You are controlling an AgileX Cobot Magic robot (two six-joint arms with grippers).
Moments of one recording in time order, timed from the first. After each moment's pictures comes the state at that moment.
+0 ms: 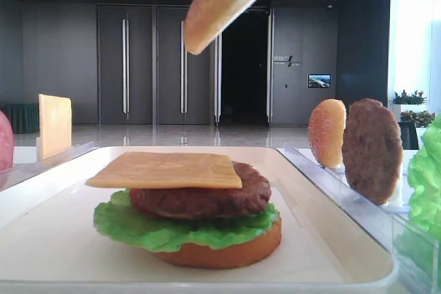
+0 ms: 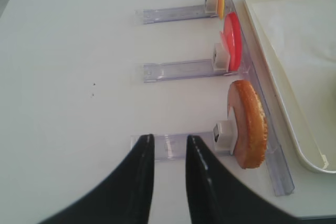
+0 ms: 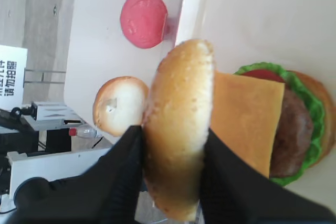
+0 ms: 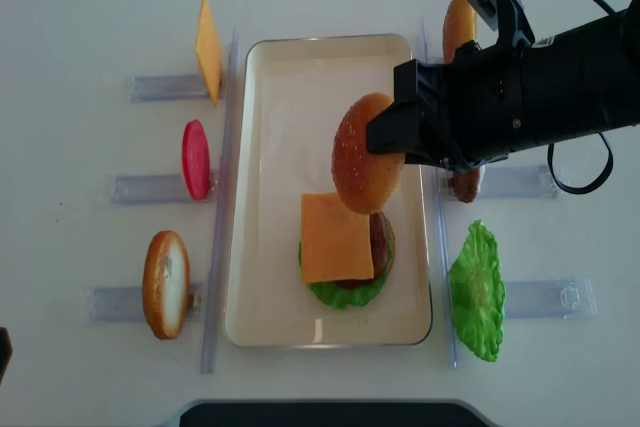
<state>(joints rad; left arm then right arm) 0.10 -0.02 -0.48 -0.04 1.11 0.14 0.45 1.39 -0.89 1.13 0.78 -0.39</state>
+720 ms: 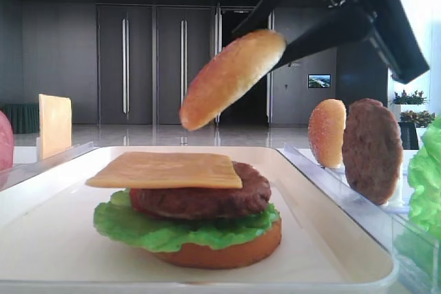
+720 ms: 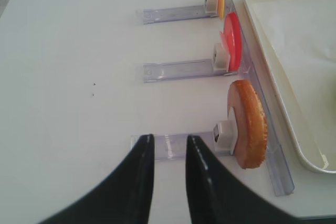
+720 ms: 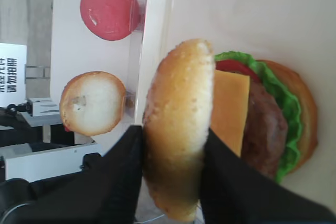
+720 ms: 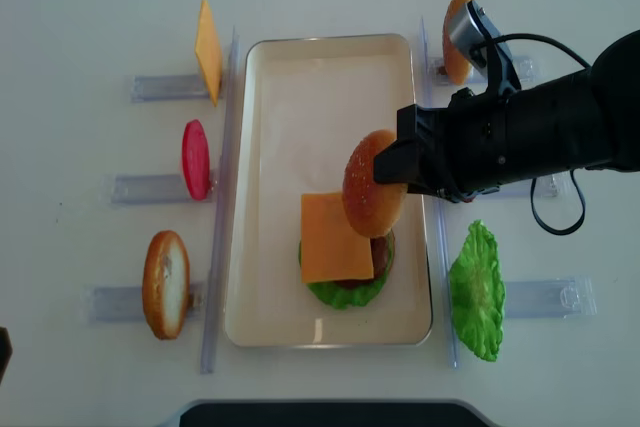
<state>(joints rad) 0.10 -0.02 -0.48 -0.04 1.11 0.14 0.41 1.51 -0.77 1.36 0.73 -0.69</state>
